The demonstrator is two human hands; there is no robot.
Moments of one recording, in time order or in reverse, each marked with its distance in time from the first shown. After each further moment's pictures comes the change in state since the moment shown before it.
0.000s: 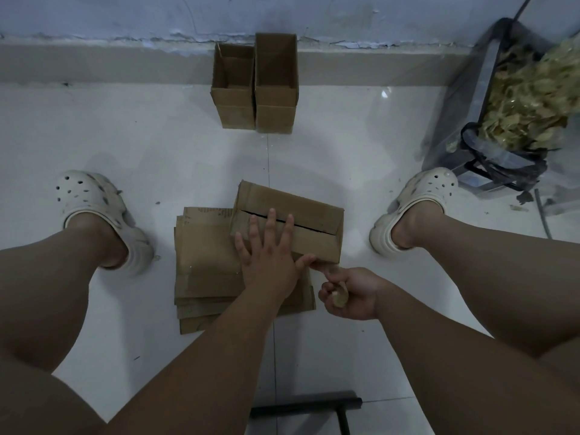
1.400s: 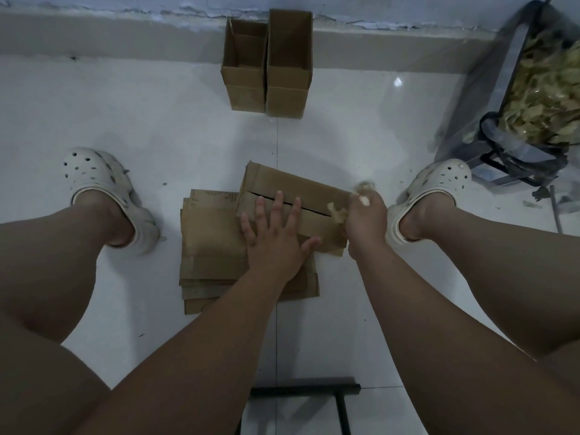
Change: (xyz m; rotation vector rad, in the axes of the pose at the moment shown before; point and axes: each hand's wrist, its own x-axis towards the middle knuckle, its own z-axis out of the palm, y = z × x) left_hand 0.006 -0.002 0.004 -0.021 0.026 -0.002; right_hand 0.011 -0.046 0.056 -0.416 0.757 -0.853
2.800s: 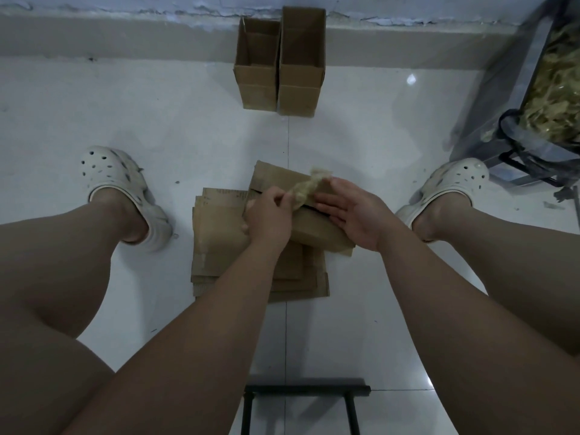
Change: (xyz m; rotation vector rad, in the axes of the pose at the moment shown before) left_hand 0.026 -0.010 -0.047 -0.816 0.091 -0.437; right_hand 0.001 -0.022 -0.008 0.205 -0.797 0.101
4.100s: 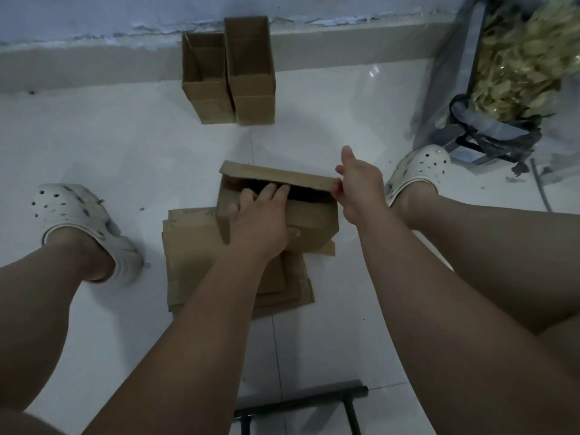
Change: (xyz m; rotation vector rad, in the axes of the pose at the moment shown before) left_hand -0.004 0.036 0.002 0.837 -0.285 0.501; right_hand 0.019 -0.031 -0.027 0.164 0.660 -0.127
